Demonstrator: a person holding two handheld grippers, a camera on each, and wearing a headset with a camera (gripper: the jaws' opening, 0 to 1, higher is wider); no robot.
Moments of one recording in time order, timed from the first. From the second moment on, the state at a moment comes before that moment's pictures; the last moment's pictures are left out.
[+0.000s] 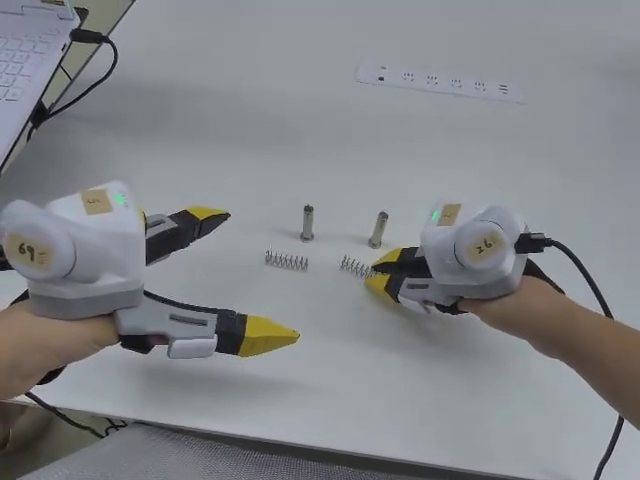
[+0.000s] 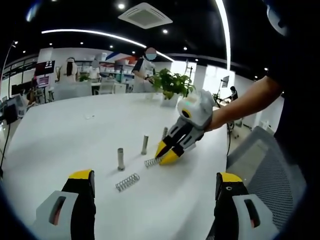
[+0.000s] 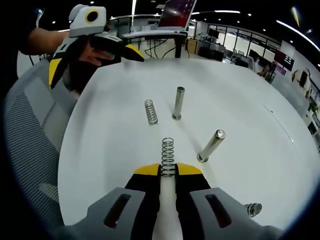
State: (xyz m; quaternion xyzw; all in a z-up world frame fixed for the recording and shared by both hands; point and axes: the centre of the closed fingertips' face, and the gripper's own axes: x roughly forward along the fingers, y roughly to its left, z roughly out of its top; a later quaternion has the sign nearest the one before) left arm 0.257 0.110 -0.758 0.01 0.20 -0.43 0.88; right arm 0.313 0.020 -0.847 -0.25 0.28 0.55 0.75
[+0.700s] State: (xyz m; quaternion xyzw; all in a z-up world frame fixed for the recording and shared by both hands) left arm 0.261 0.090 -0.752 0.02 0.19 -0.46 0.87; right arm 0.296 -0.001 -0.803 -0.21 0.26 0.55 0.76
